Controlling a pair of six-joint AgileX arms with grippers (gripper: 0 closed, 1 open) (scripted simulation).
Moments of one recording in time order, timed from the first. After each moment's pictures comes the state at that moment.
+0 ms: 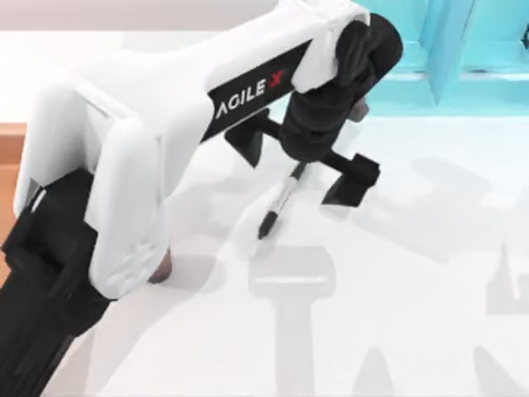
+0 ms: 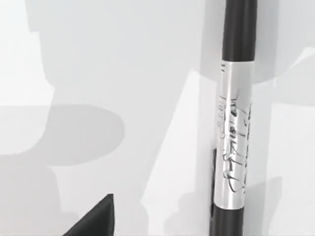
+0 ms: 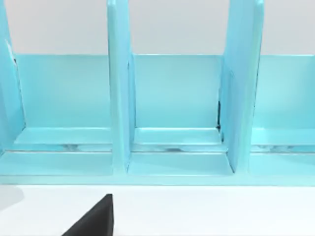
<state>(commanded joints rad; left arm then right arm) -0.73 2.53 2.30 -1.30 -0.21 -0.23 0.00 0.00 0.00 0.00 0.00 0.00</state>
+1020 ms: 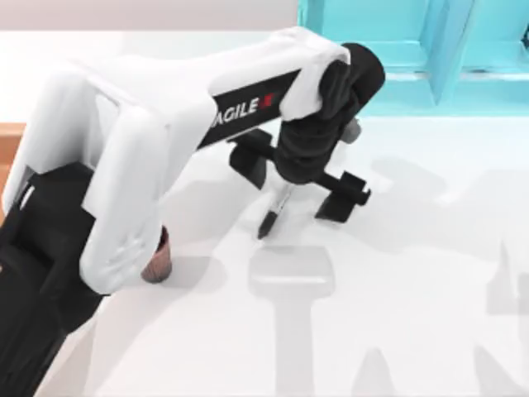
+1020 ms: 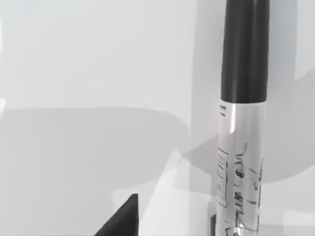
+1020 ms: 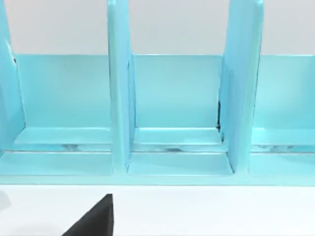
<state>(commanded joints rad) -0.70 2.58 2.11 -1.05 -0.21 -0.20 0.00 0.00 0.00 0.00 0.00 0.00</state>
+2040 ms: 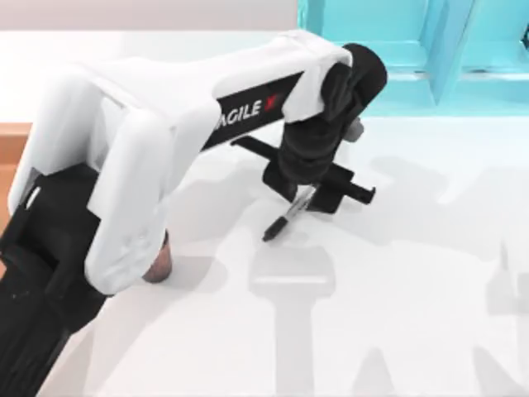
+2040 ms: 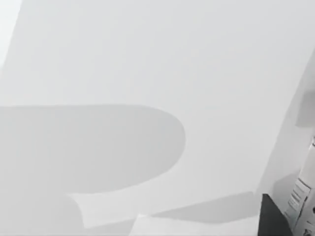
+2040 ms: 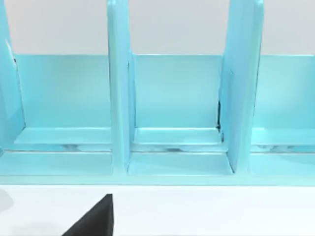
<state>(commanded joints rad) -0.72 2.52 2.12 -1.06 -0.16 -0.22 0.00 0.00 0.00 0.00 0.00 0.00</state>
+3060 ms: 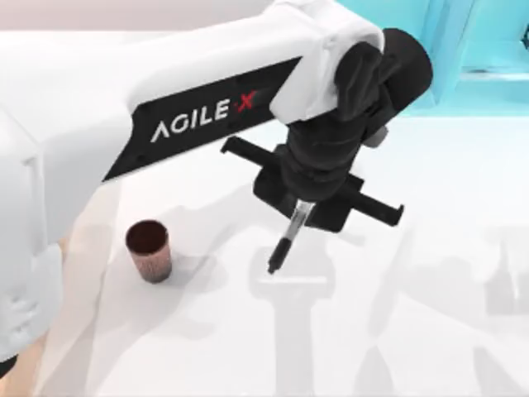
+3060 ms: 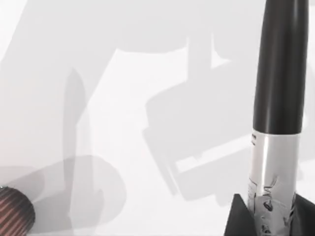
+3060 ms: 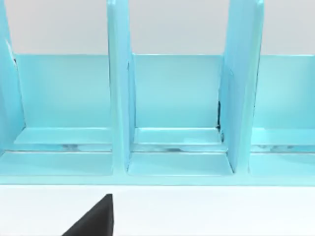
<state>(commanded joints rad) -0.87 2.13 1.85 -1.21 -0.18 -0.38 0.00 0.00 0.00 0.00 0.00 0.00</state>
